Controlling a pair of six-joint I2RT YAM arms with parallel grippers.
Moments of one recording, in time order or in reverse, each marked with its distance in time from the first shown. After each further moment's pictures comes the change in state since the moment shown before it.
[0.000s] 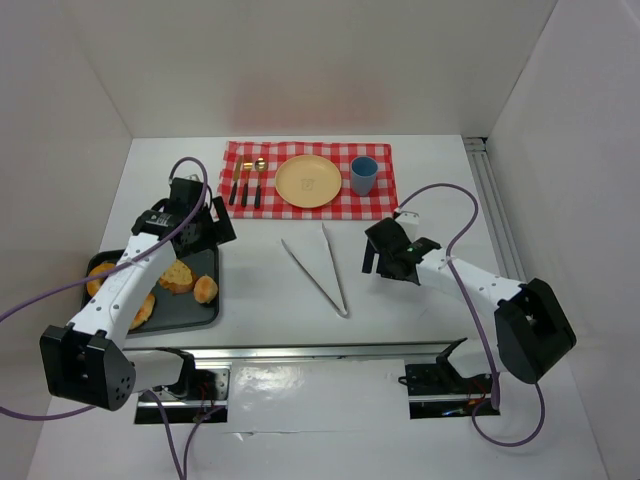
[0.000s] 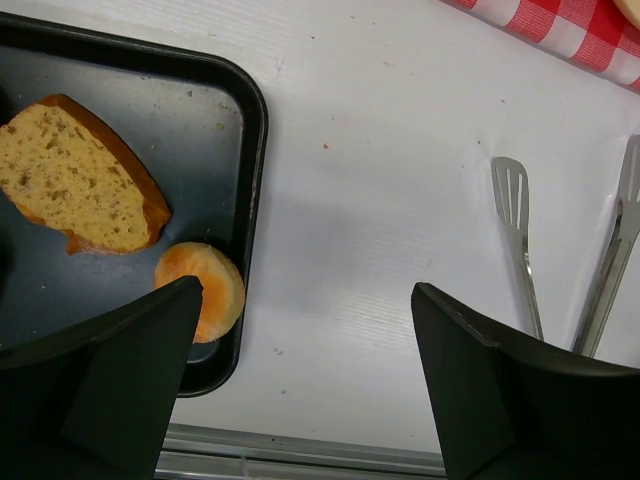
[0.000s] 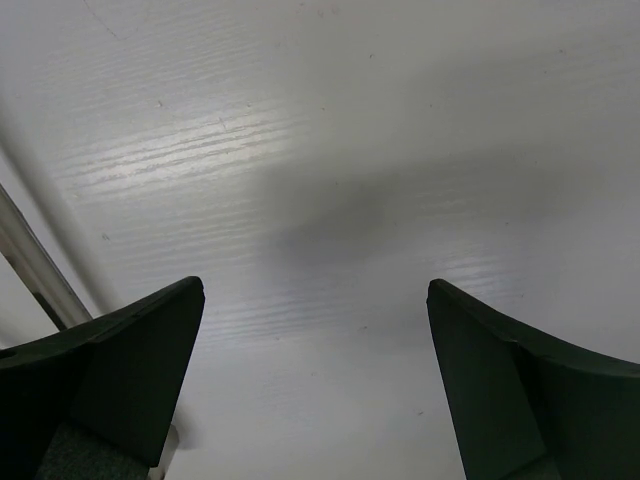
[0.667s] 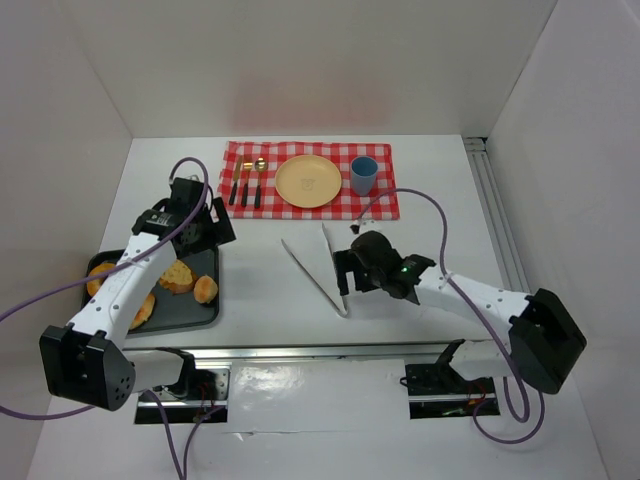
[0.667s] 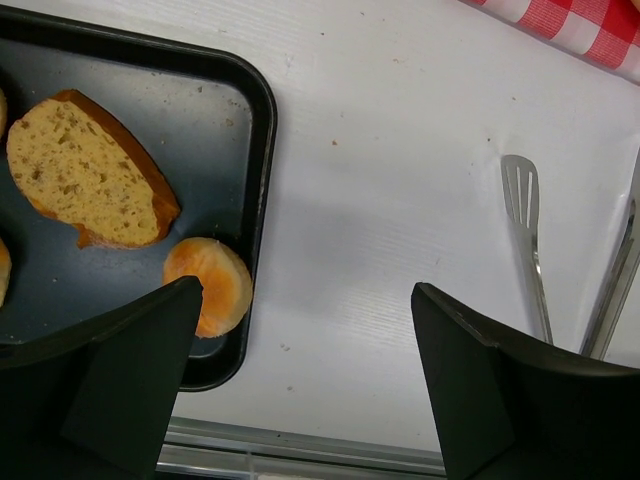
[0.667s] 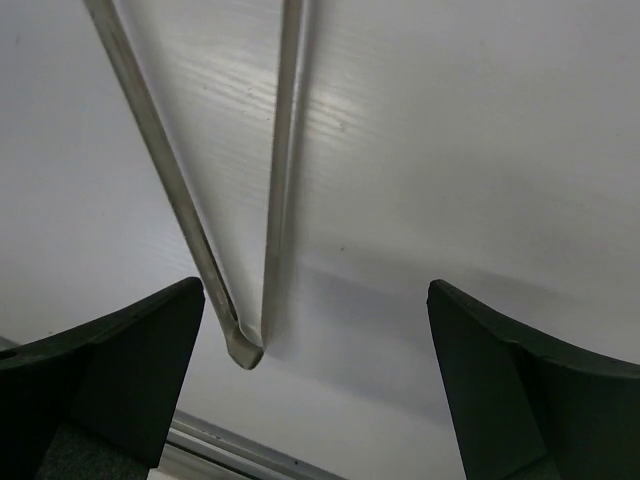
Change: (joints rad) left arm -0.005 0.000 0.006 -0.019 -0.022 0.000; right arm 0.160 -0.096 -0.069 0.182 -0.222 -0.237
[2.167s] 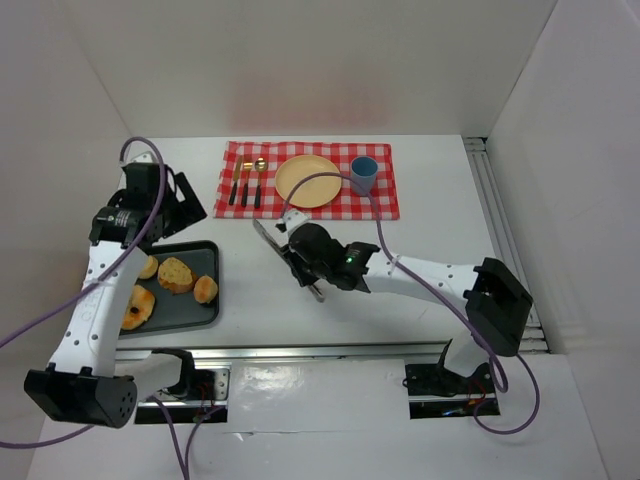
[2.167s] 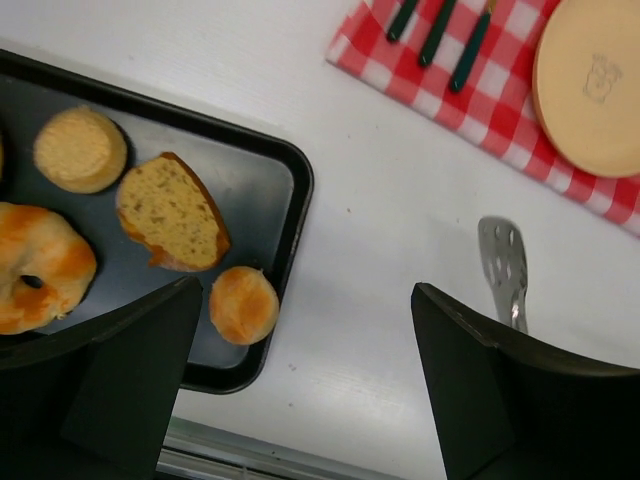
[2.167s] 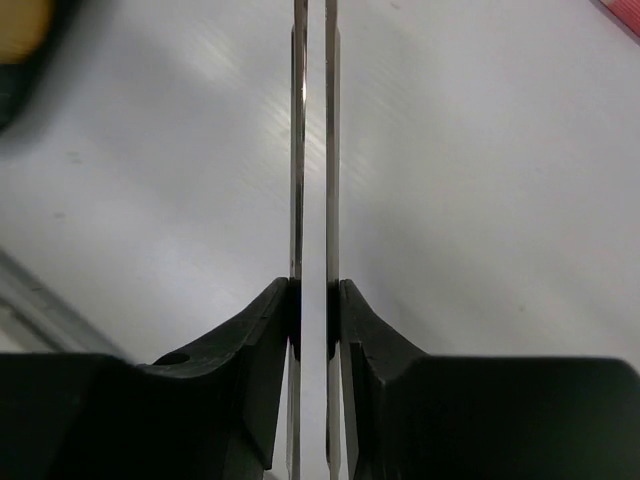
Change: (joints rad) left arm 0.097 -0.089 0.190 -0.116 -0.055 0.006; right arm 0.253 0.331 0.367 0.066 0.003 -0.216
